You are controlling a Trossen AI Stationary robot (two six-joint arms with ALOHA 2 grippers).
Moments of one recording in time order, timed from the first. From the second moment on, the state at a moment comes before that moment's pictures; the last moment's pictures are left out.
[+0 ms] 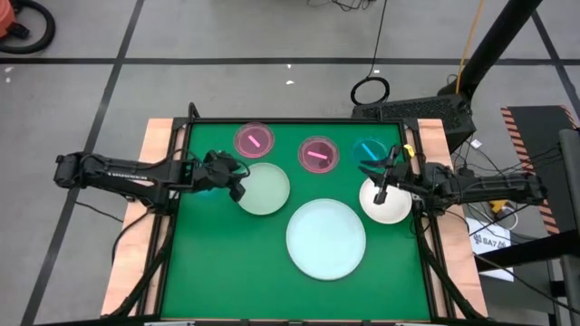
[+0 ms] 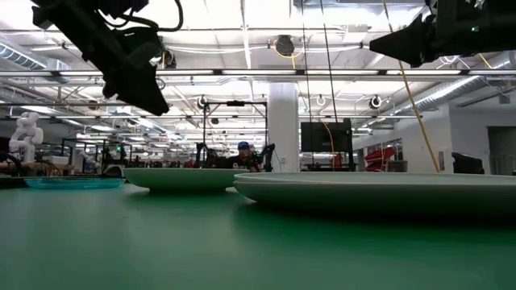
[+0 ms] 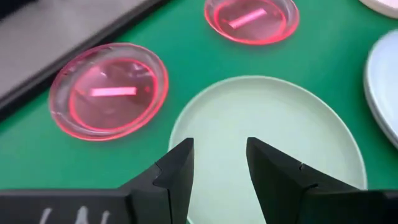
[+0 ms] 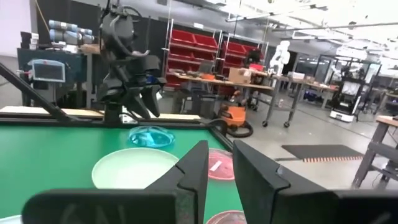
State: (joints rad) left arm 0.06 1.03 0.63 -0.39 -0.42 -0.44; right arm -0.02 0.44 0.19 0.32 0.32 -0.17
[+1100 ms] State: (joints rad) left arm 0.42 1.31 0.63 -0.34 -0.12 -0.05; right arm -0.02 0.47 0.19 0.32 0.34 -0.21
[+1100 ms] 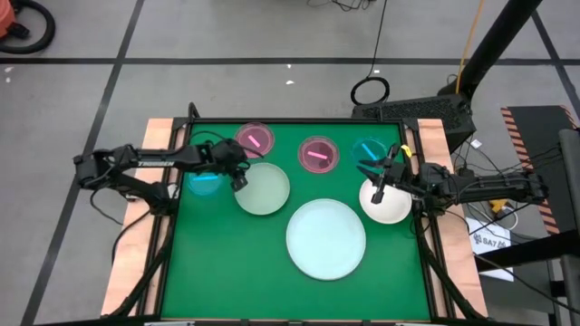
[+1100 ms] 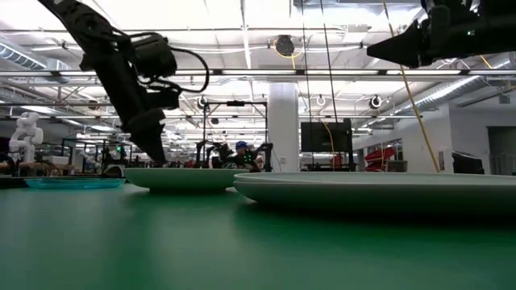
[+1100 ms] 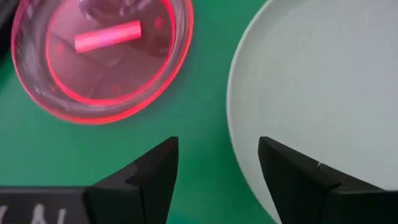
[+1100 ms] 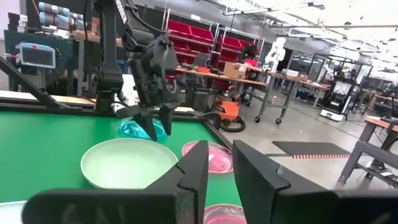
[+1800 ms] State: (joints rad) left arm 0.38 1.47 0.63 -0.28 -0.08 -0.06; right arm -0.02 0.47 0.19 0.31 0.34 -0.19
